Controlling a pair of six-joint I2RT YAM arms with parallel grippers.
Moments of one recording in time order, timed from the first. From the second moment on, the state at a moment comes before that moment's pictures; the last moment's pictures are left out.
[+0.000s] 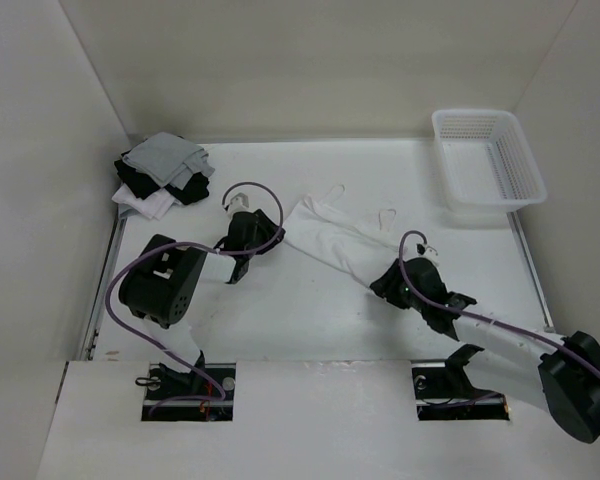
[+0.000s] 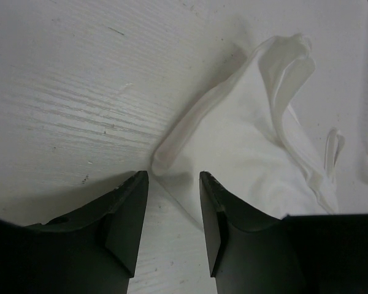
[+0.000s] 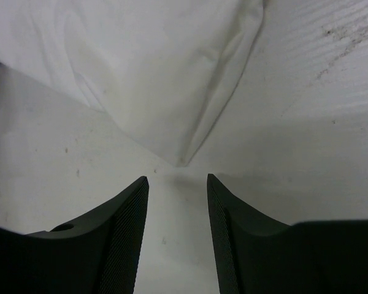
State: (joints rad) left arm -0.41 1.75 0.64 0.60 -0.05 -0.87; right arm 0.59 1.01 0.30 0.03 0.15 0.97
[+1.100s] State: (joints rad) left arm -0.36 1.44 0.50 0.52 -0.05 -0.91; right arm 0.59 0.83 0.35 -0.04 0.19 0.96
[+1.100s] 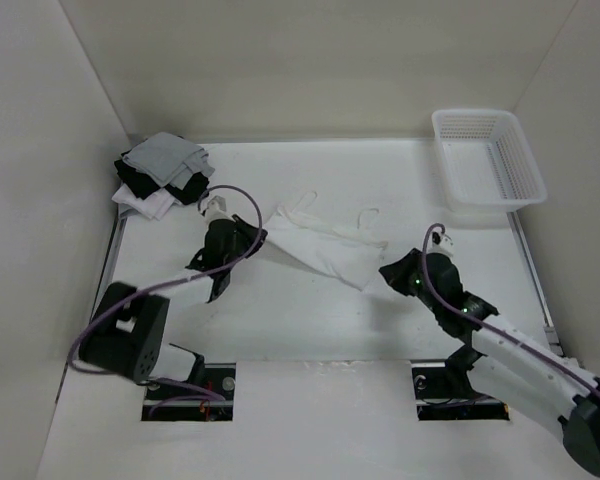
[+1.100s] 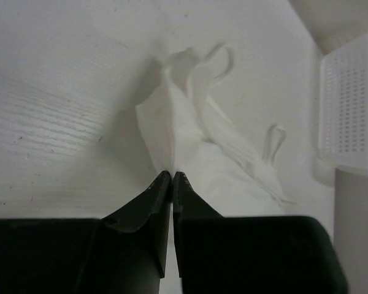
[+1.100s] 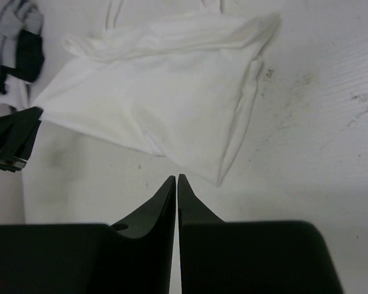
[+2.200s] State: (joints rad) left arm -0.30 0.49 0.29 -0.11 -0.12 -0.85; right arm 0.93 1.73 0.74 0.36 0.10 0.97
